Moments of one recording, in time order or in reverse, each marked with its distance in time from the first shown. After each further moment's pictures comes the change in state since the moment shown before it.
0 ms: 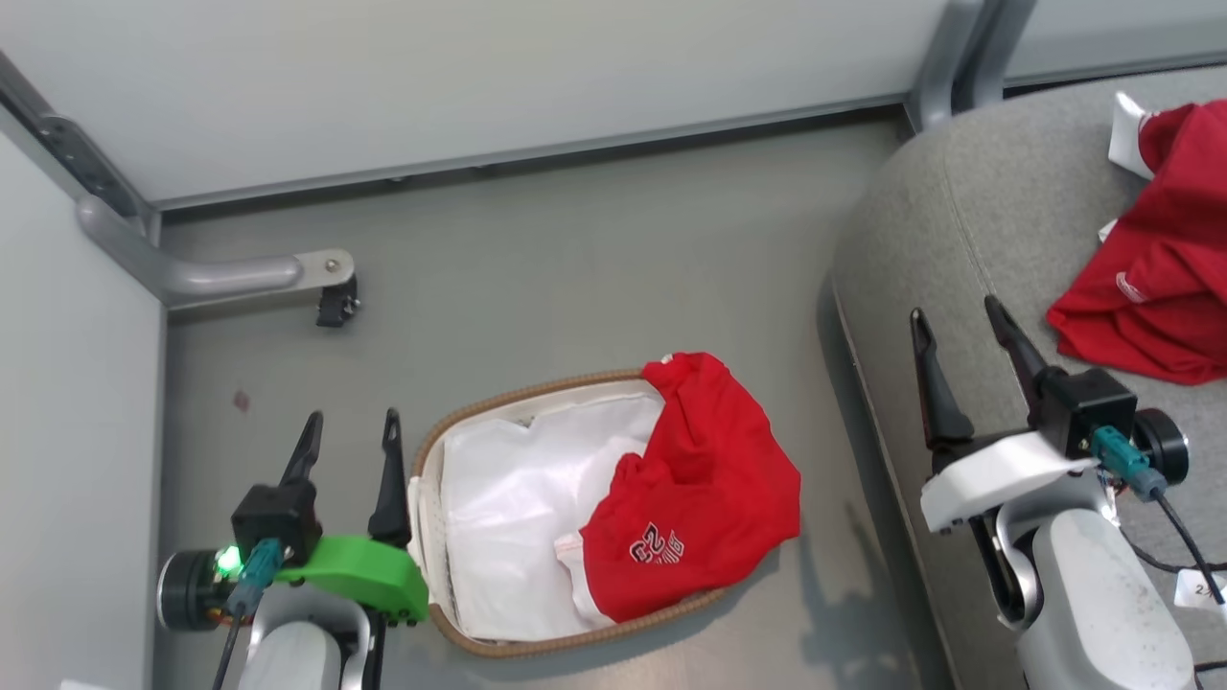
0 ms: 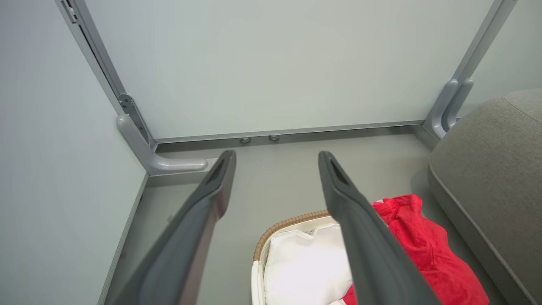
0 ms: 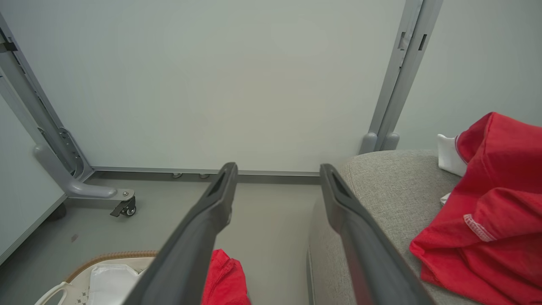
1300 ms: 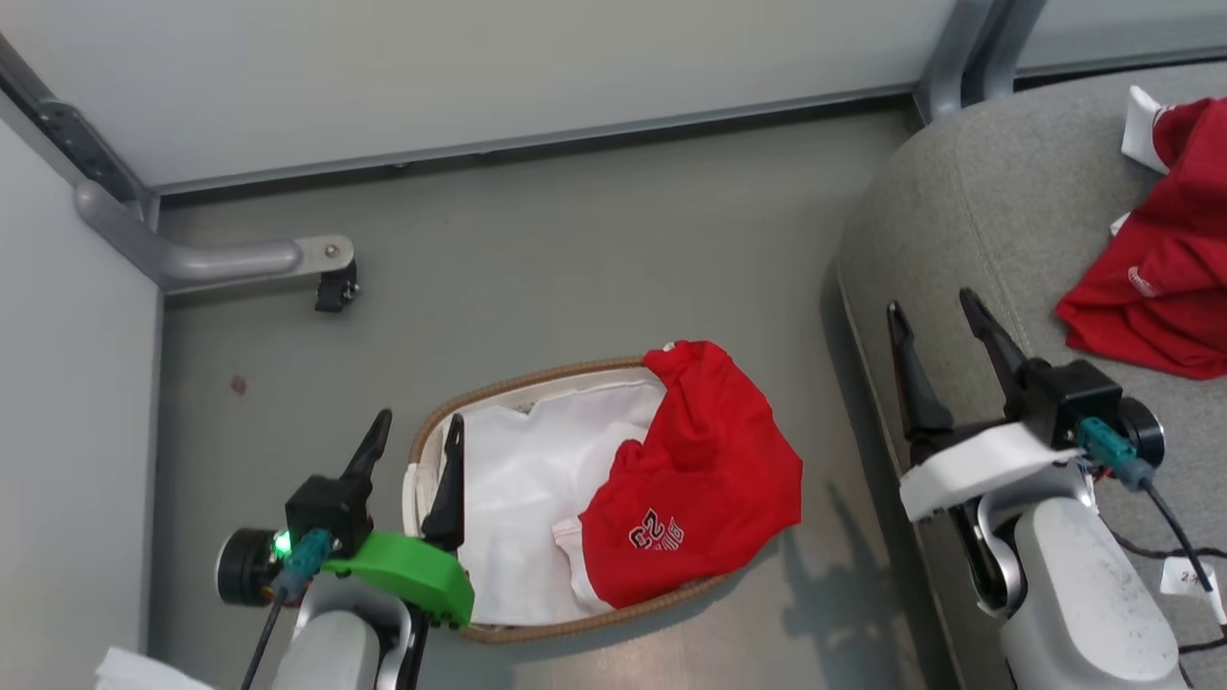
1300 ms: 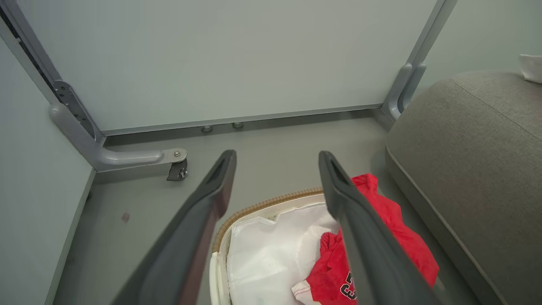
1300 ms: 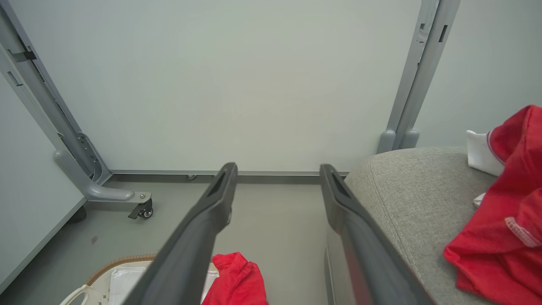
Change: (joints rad) left arm -0.001 -0.007 -0.081 0.026 -0.031 -0.071 0.000; right arm -0.003 0.009 0.040 -0.001 0.043 0.000 0.000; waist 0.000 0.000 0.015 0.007
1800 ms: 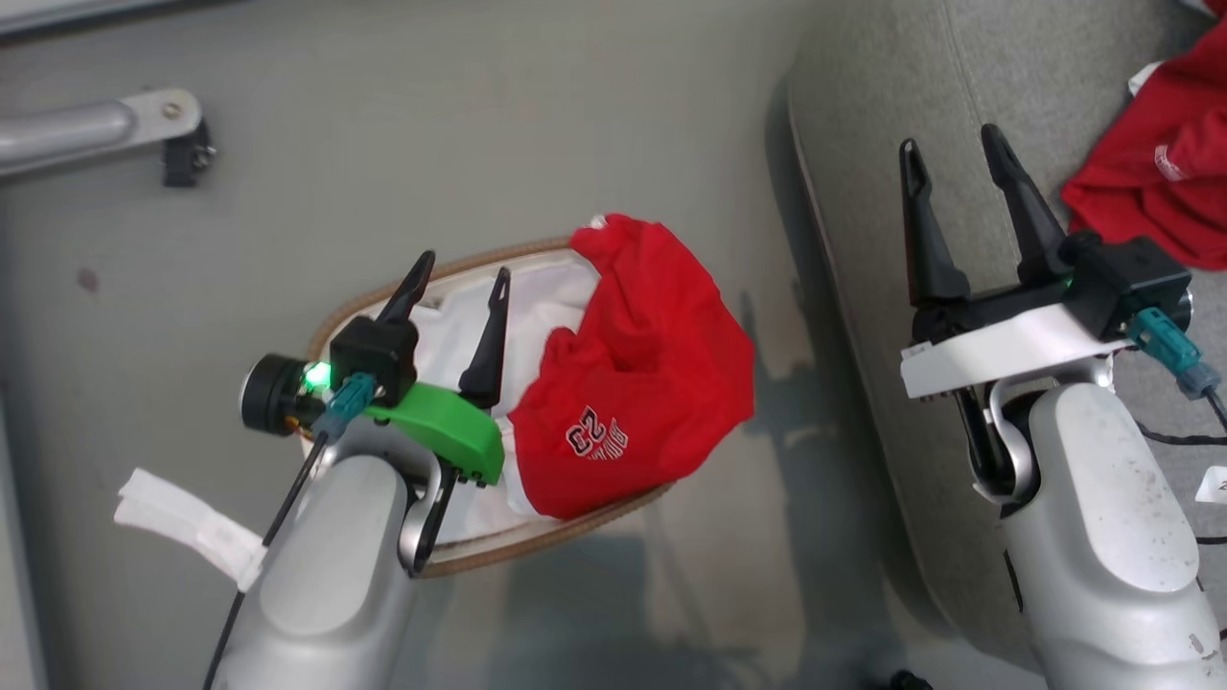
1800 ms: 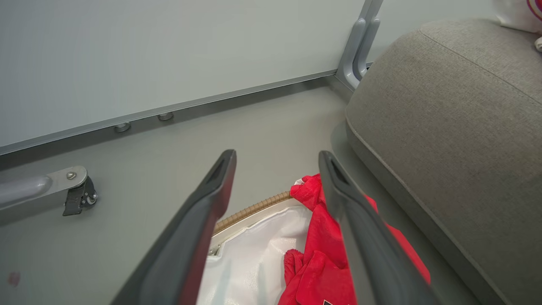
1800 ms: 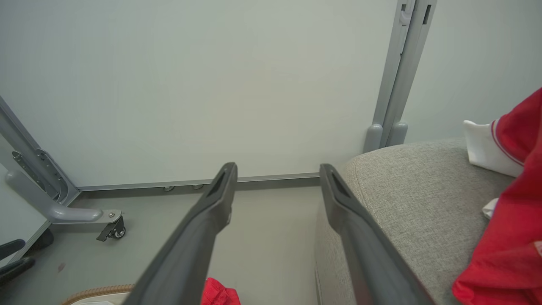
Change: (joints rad) left arm -0.317 0.009 -0.130 0.125 -0.003 -0.014 0.000; right arm -0.175 0.000 0.019 -0.113 0.071 0.000 0.000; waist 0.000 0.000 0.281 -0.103
